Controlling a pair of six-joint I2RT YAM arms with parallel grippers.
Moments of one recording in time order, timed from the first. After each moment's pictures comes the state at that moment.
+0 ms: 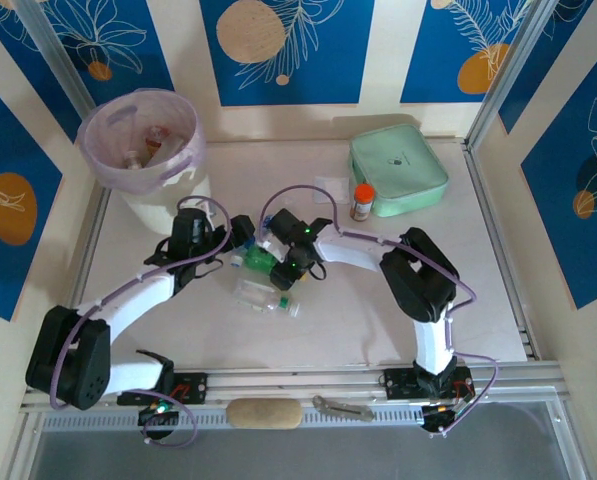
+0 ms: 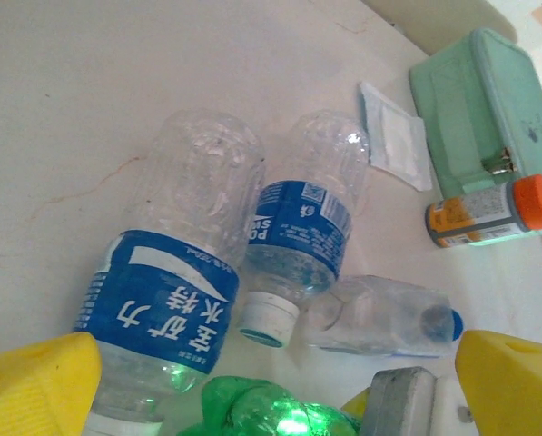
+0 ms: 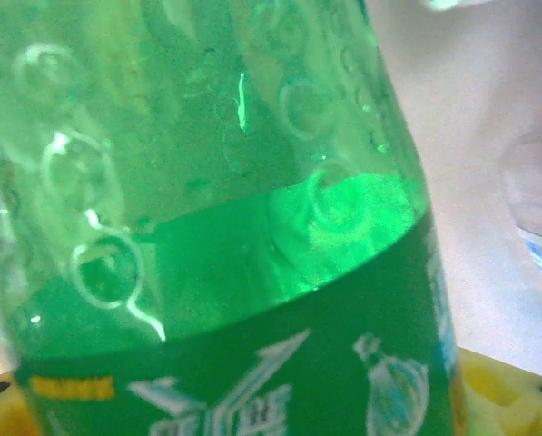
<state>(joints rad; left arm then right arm) -0.37 1.27 0.66 0.06 0.17 -0.75 0.82 1.92 1.32 -0.63 -0.12 -0.09</state>
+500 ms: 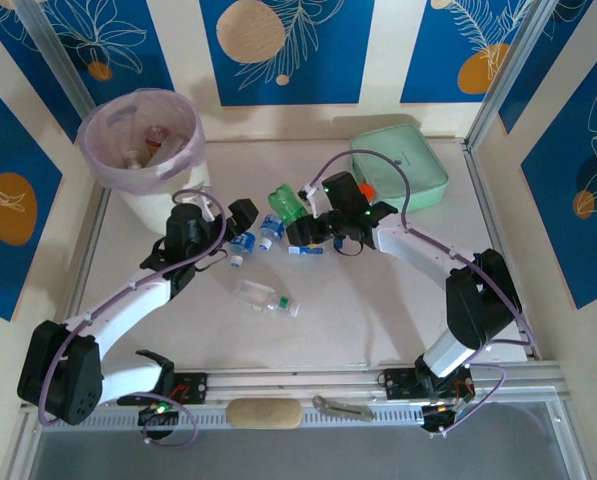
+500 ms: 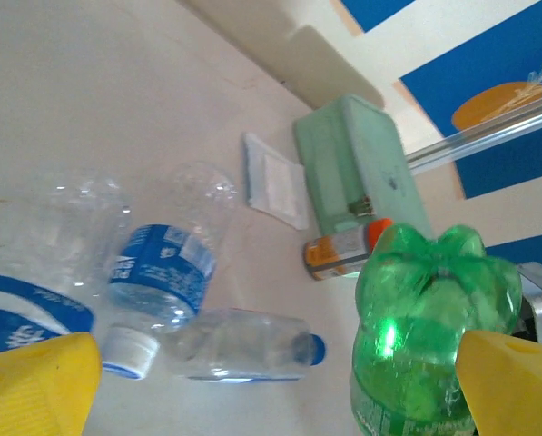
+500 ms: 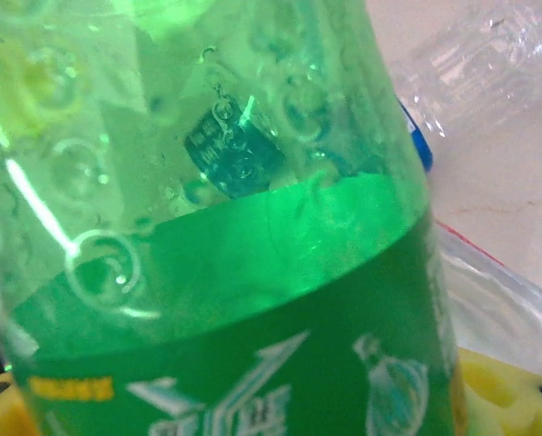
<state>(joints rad) -0.42 1.19 0.68 0.20 0.22 -0.93 0.59 1.60 1.18 -0.39 -0.41 0.23</state>
